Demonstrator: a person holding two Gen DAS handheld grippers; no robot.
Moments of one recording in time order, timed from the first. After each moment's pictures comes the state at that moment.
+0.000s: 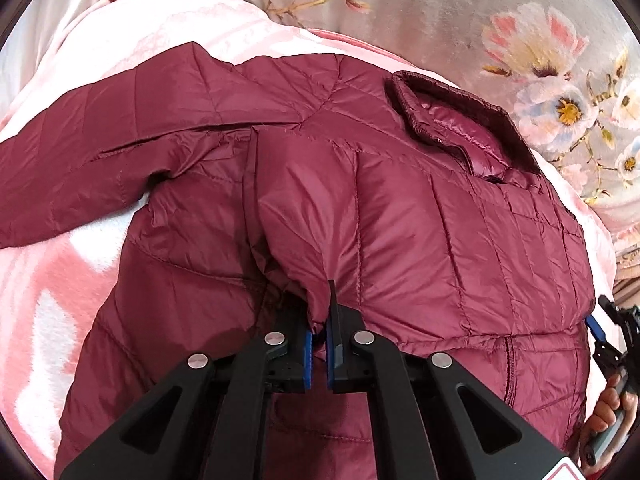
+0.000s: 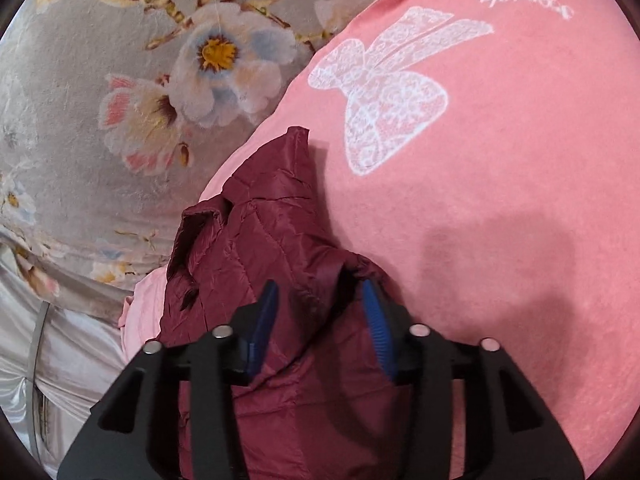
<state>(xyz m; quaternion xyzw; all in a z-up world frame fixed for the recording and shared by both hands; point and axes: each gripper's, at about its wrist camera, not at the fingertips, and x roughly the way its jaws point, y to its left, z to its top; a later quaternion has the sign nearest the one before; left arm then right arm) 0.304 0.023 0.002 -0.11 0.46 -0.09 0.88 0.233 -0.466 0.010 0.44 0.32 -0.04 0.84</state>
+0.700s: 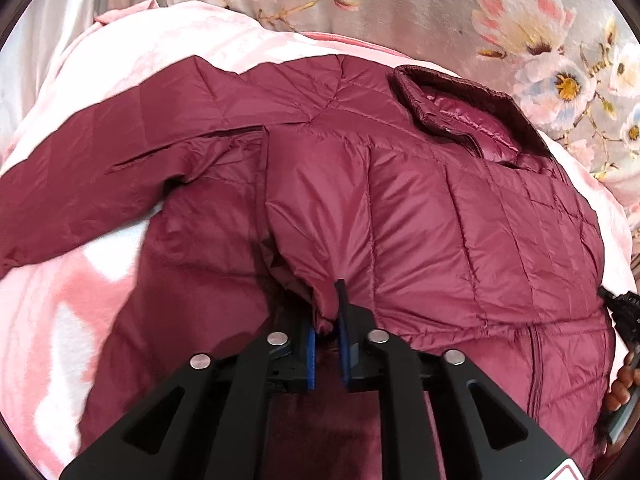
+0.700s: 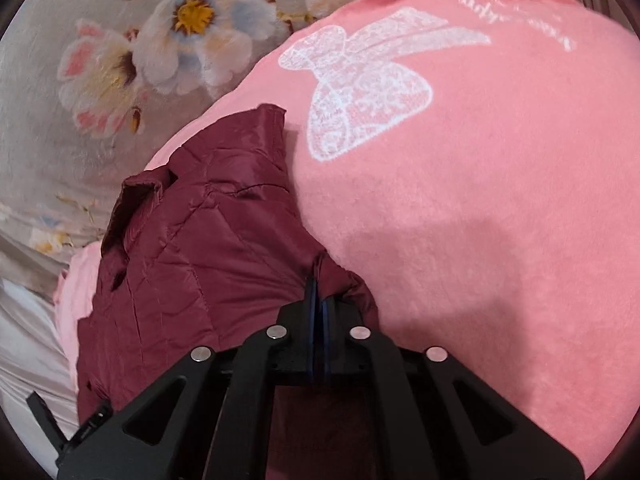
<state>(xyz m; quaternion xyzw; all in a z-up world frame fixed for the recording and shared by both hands) 0.297 0.029 0.004 -0.06 0.45 -0.08 0.89 0.223 -0.442 0.012 0.32 0.36 -0.13 0.87</state>
